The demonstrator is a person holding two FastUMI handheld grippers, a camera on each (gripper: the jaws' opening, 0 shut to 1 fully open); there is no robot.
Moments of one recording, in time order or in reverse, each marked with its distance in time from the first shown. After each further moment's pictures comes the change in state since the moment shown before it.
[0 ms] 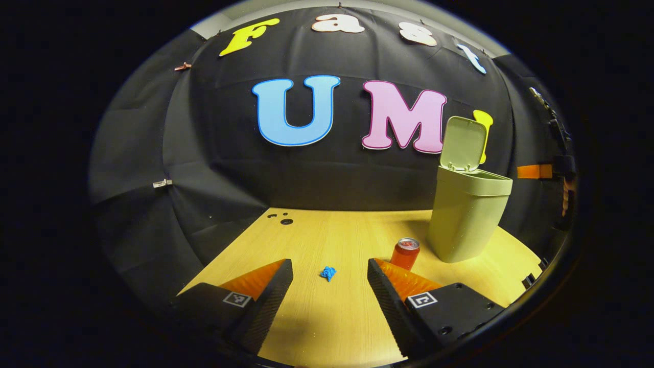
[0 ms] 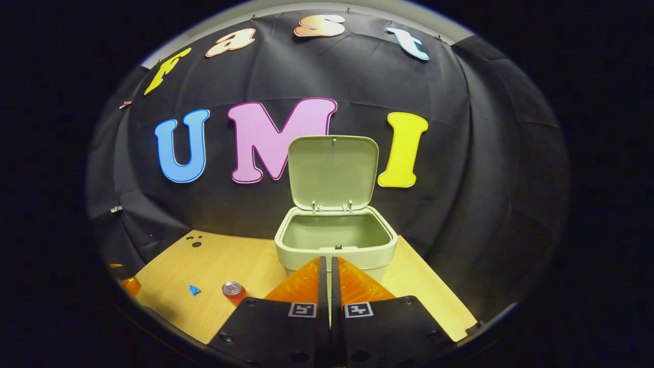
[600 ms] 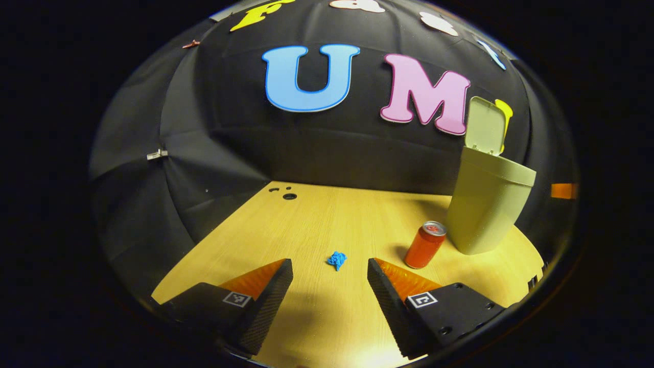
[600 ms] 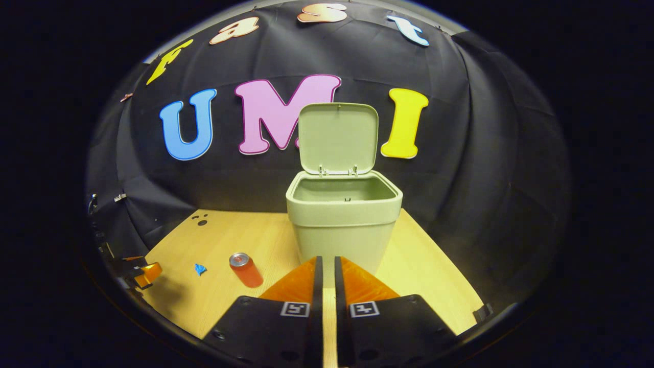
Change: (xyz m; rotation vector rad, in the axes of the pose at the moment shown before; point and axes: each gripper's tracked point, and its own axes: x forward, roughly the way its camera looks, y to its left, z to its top) left arm 0.071 0.023 -0.055 -0.073 0.138 0.020; right arm -0.034 0.013 -0.066 0.012 0.146 0.006
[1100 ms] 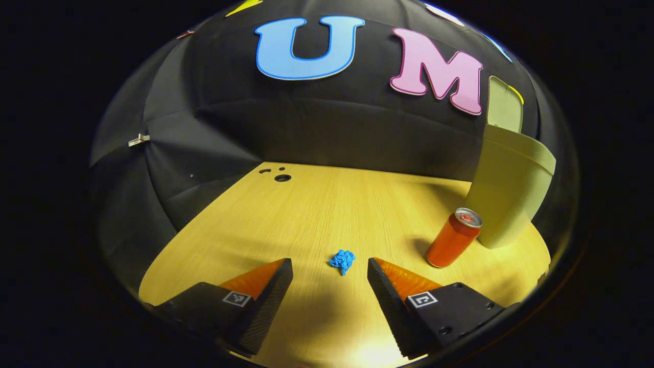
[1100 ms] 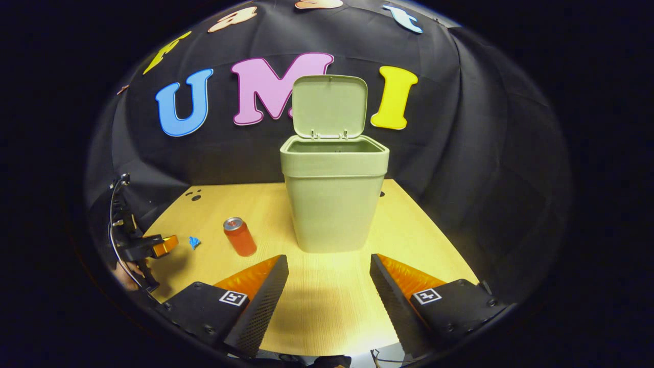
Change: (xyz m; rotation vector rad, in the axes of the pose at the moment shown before) left arm 0.084 0.005 -0.034 0.012 0.097 -0.020; right arm -0.035 -0.011 -0.063 -0.002 0.147 -0.060
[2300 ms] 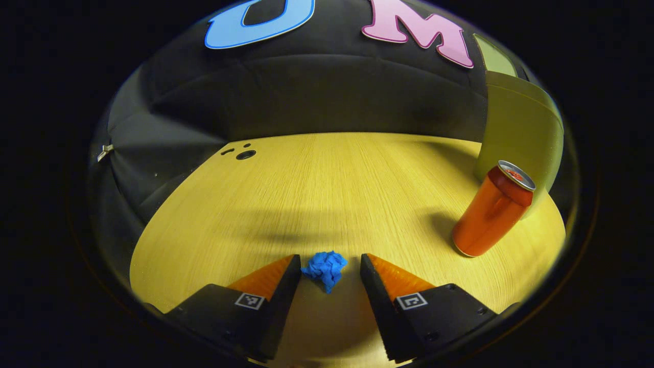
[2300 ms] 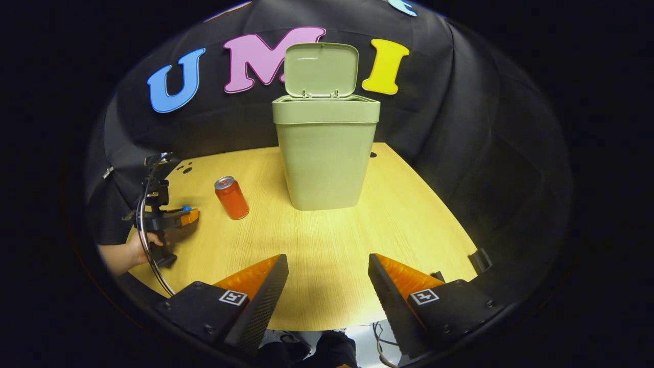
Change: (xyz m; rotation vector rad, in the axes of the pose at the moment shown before) left arm 0.093 -0.029 -0.038 0.126 0.141 -0.048; right arm -0.016 -0.001 -0.063 0.017 0.170 -0.035
